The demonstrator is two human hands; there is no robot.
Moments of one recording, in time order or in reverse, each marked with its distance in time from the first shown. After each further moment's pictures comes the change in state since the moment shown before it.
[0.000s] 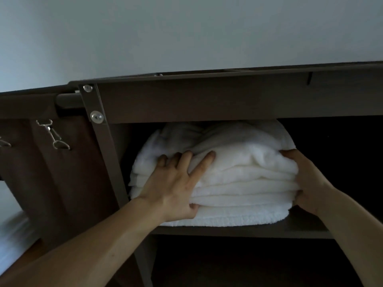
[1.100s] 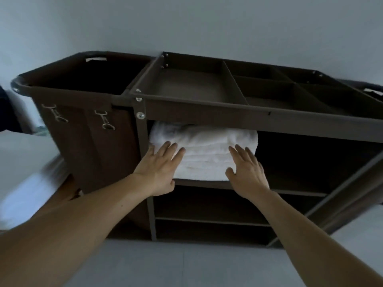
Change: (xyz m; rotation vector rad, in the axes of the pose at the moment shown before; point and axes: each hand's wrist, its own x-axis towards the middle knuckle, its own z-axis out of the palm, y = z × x) left_hand -0.055 -0.026 -0.110 -0.169 -0.537 -0.025; right_hand -0.125 -0.047 0.061 -1.399 -0.072 -0.281
